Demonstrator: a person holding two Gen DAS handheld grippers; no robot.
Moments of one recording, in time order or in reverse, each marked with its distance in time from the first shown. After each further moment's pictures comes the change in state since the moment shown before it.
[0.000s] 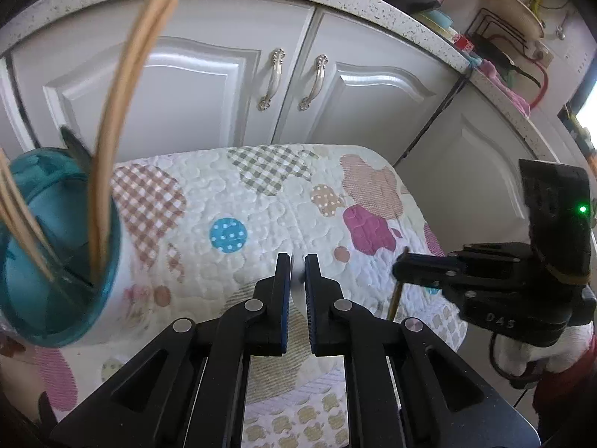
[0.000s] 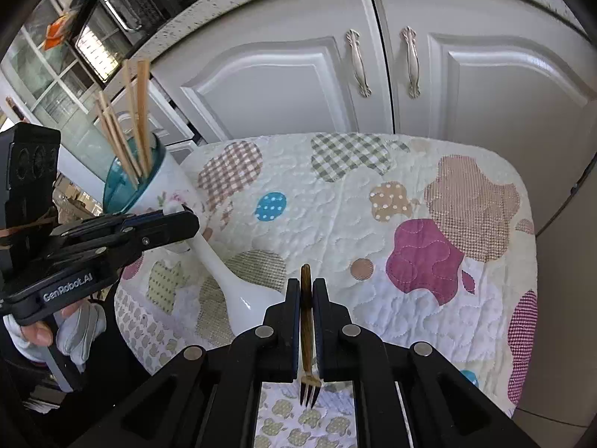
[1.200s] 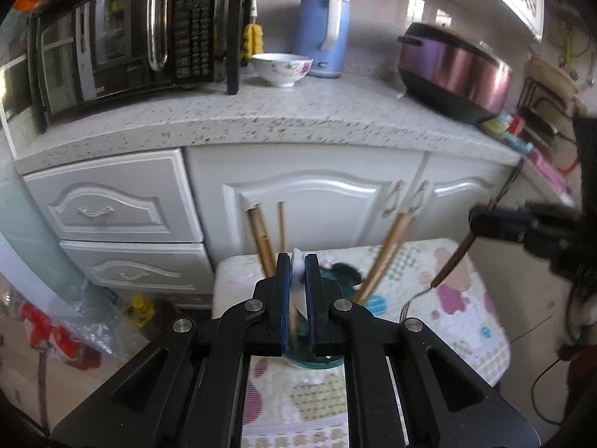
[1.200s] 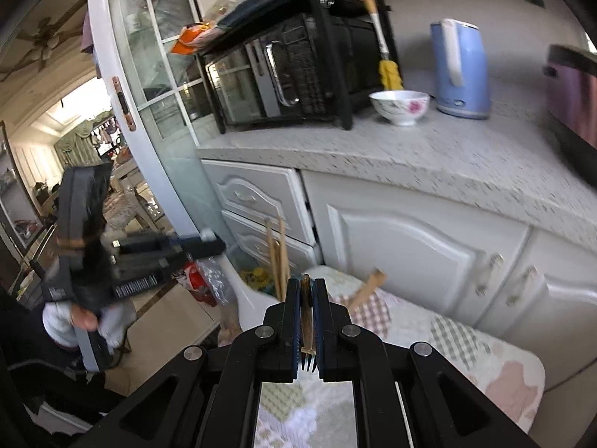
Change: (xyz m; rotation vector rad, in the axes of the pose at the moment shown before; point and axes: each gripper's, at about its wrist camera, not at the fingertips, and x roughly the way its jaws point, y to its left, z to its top) left arm -0.186 0.108 0.036 -0.033 -0.266 0.310; right arm -0.074 0.178 0.127 -0.348 -0.265 0.188
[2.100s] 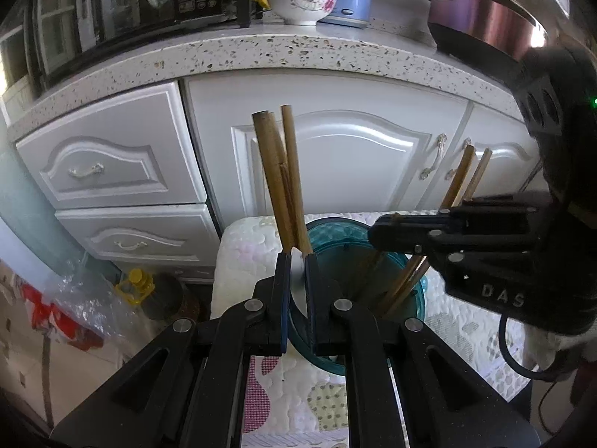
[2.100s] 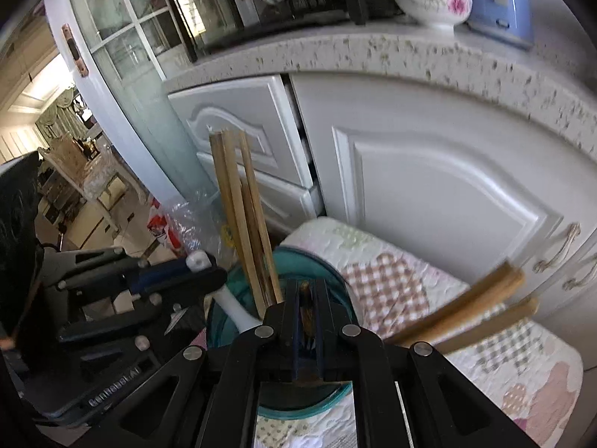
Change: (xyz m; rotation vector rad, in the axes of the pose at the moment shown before) left arm 0.077 0.009 -0.037 -0.034 0.106 0.060; right arm 0.156 -0.013 -0.022 0.042 0.248 -0.018
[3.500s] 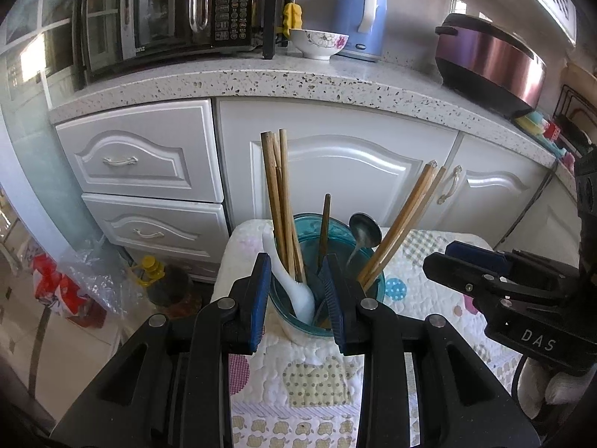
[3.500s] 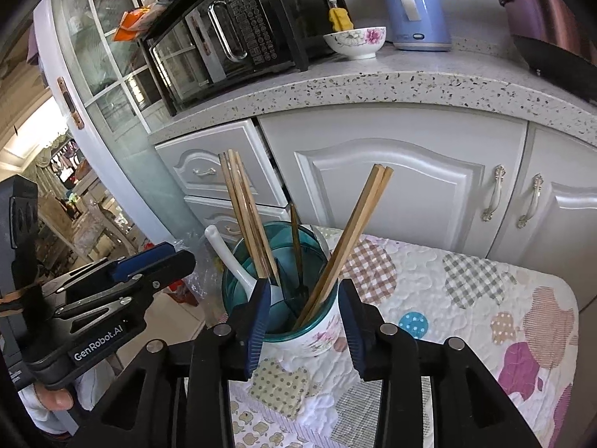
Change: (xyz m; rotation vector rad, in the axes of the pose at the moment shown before) left arm -0.064 -0.026 -0.027 -0.092 -0.102 0.063; right arm -0.086 0.012 -0.068 0.153 -0.189 -0.094
